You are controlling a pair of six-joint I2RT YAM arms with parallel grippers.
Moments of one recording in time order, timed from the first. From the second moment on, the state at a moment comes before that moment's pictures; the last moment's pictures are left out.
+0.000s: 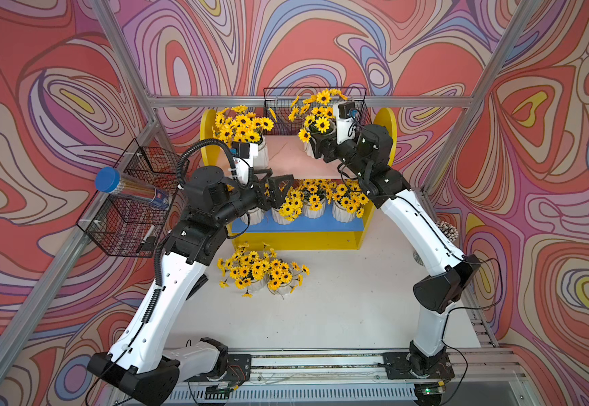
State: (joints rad) left arm -0.38 1.26 1.58 -0.36 0.36 -0.29; right arm 0.50 1.91 2.21 -0.20 -0.05 -0.03
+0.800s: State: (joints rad) left arm -0.38 1.44 1.53 -0.05 0.21 -0.29; right arm 0.50 1.81 2.01 -0.09 -0.08 -0.01
